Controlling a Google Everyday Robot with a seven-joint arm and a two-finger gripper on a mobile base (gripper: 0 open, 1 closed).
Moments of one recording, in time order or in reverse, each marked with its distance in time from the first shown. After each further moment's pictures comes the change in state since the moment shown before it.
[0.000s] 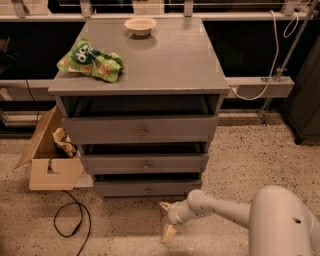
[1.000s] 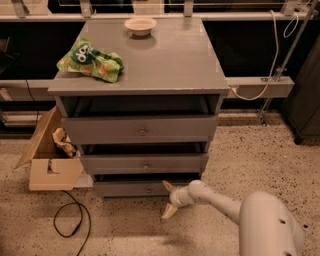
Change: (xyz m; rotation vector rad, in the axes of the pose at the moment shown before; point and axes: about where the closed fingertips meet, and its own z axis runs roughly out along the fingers) arm 0.019 -0.121 0.004 0.258 0.010 -0.167
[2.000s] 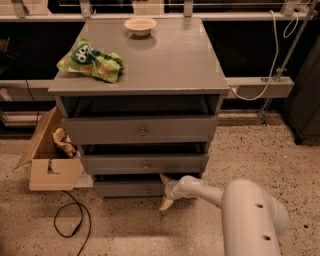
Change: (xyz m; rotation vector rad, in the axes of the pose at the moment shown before) arm 0.000 -0.042 0.018 0.071 0.104 -0.071
